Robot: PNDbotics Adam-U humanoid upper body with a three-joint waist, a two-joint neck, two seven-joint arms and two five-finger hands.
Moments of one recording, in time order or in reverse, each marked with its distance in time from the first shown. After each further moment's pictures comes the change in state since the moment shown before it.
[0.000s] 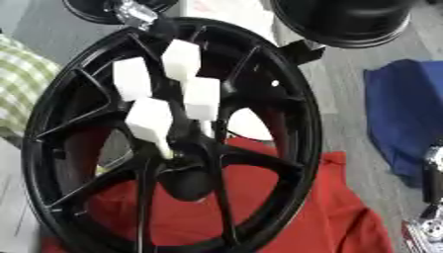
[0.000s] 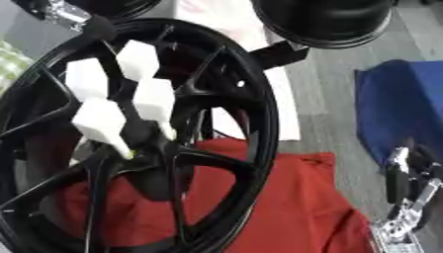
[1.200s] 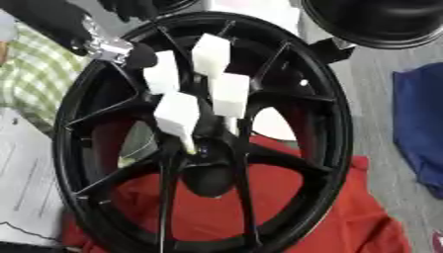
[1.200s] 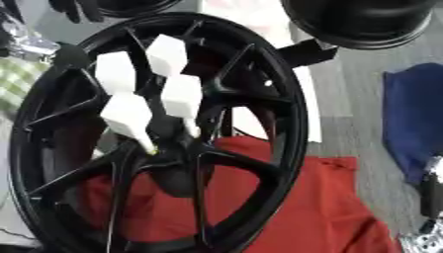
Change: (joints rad) left arm 0.185 0.191 0.020 -0.294 0.060 0.239 0.002; right arm -0.008 -0.005 0.006 -0.019 0.015 0.003 0.003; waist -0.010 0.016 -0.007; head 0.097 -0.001
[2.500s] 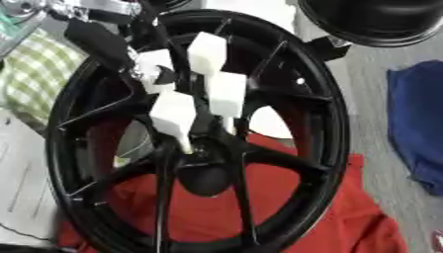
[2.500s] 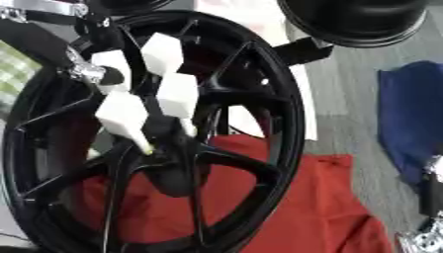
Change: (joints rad) left arm -0.027 -0.082 -0.090 0.134 -0.136 0.011 0.002; right arm -0.006 0.000 0.002 -0.001 -0.001 0.002 -0.002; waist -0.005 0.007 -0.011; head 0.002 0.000
